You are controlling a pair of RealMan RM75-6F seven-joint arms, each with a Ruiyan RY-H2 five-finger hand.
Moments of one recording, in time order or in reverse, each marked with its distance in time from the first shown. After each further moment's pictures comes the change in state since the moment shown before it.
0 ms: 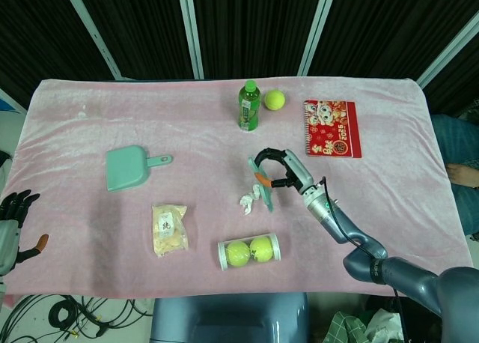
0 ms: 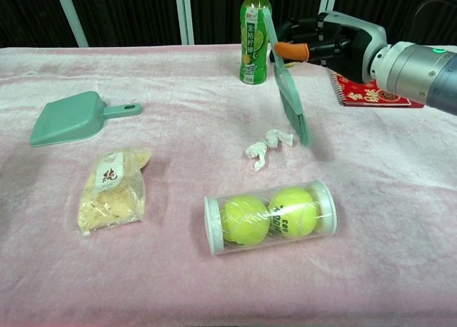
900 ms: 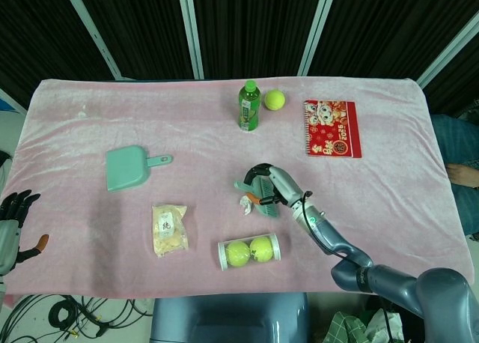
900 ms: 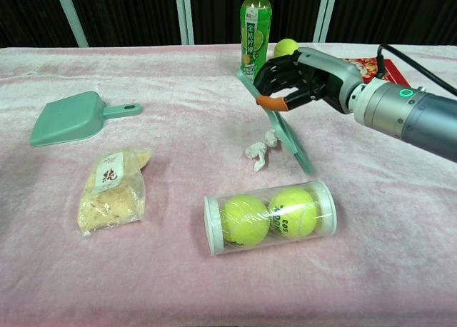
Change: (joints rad) left arm -0.002 0.004 0.001 -0.002 -0.002 -0.005 -0.005; right arm 0.006 -0.099 -0.053 0.001 0.072 0.021 -0.301
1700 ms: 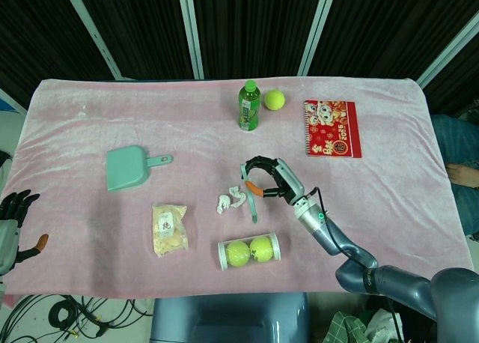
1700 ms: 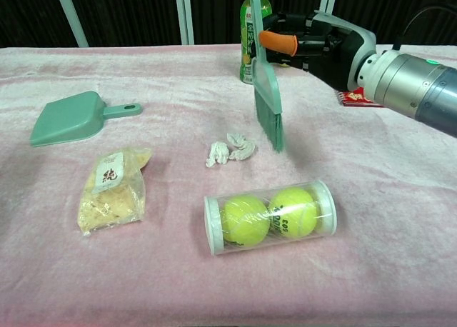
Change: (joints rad) left arm -0.001 0.003 -0.001 -0.002 -0.004 -0.002 -0.006; right arm -0.011 0.076 0.022 -0.093 -0.035 0.090 0.415
